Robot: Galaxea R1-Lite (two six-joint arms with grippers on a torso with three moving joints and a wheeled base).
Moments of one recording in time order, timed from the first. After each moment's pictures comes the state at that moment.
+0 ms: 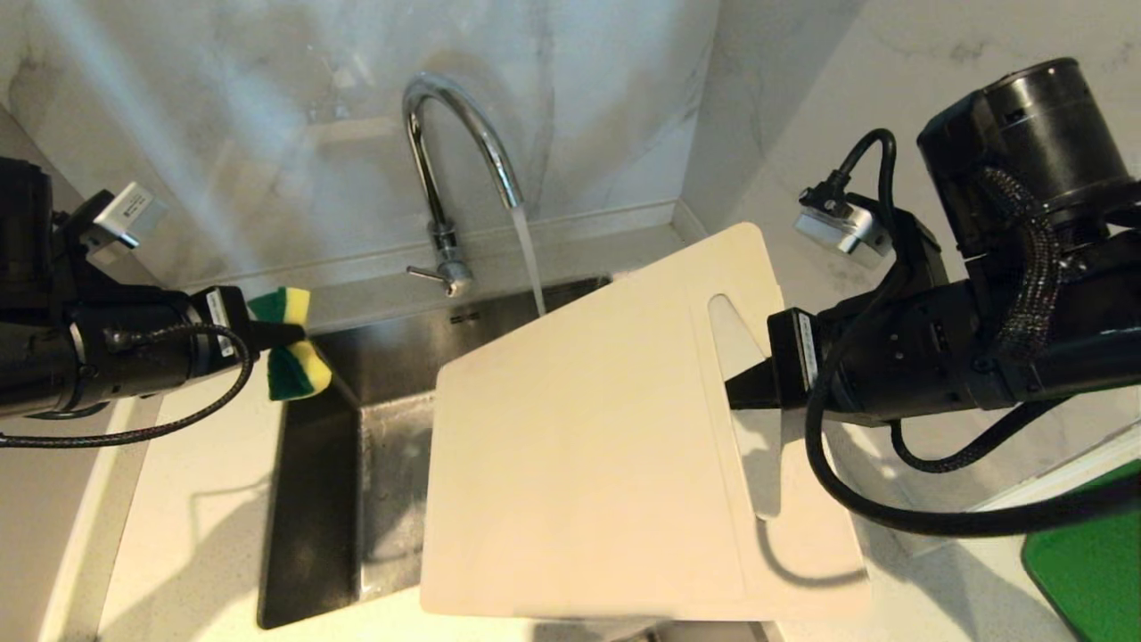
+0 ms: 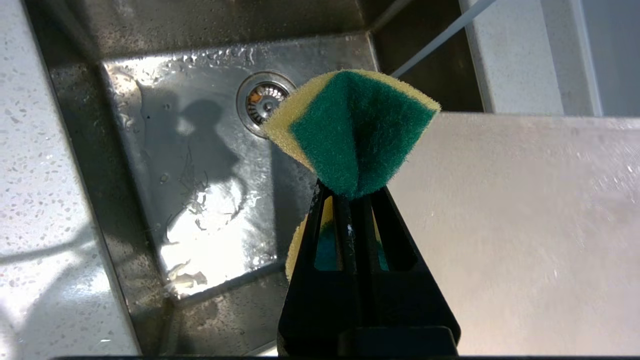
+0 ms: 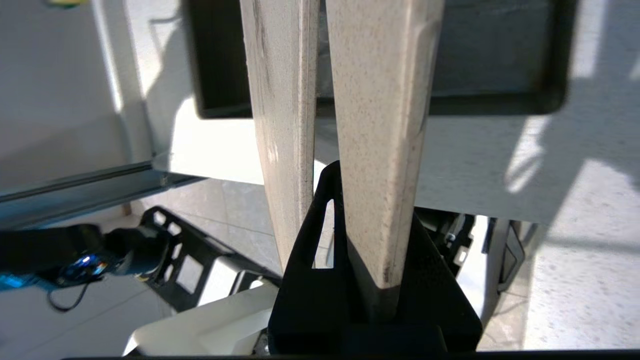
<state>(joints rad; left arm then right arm) -0.37 1.40 -1.04 -0.02 0.04 -0.42 0.40 1.48 -1.36 0.51 0.35 0.35</state>
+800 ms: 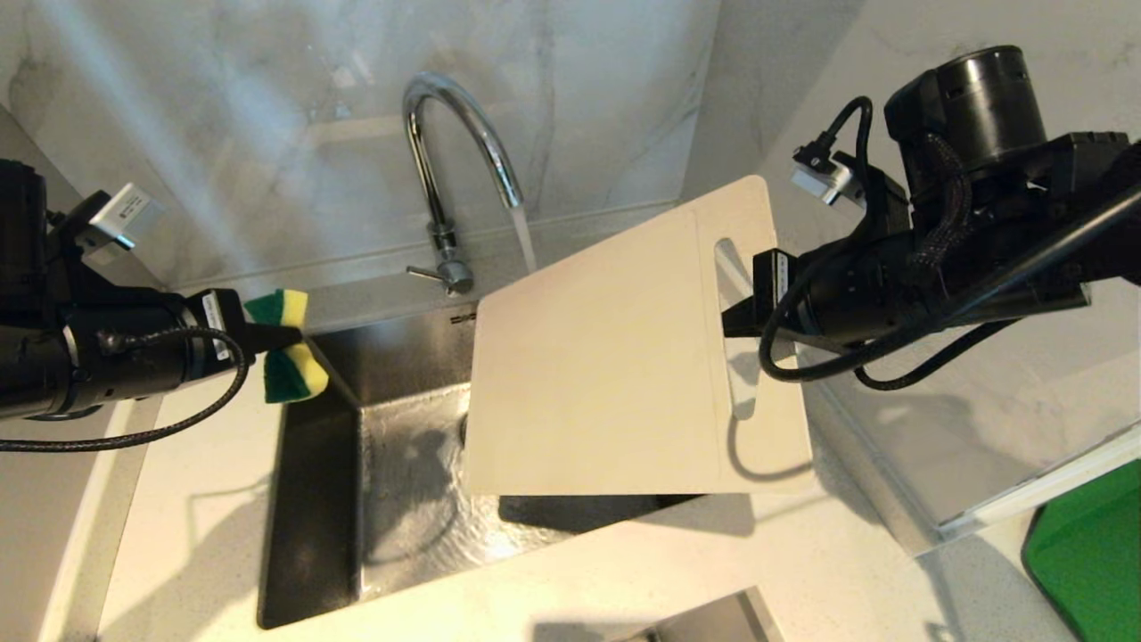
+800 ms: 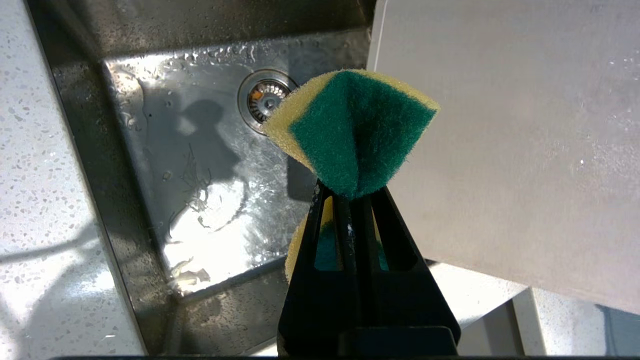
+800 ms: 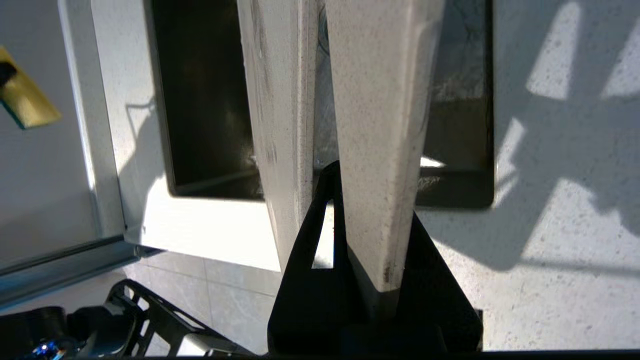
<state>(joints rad) -0.37 1.40 -1.03 -0.01 0.04 -0.41 0.30 1.63 -1.50 0.42 0.35 0.31</state>
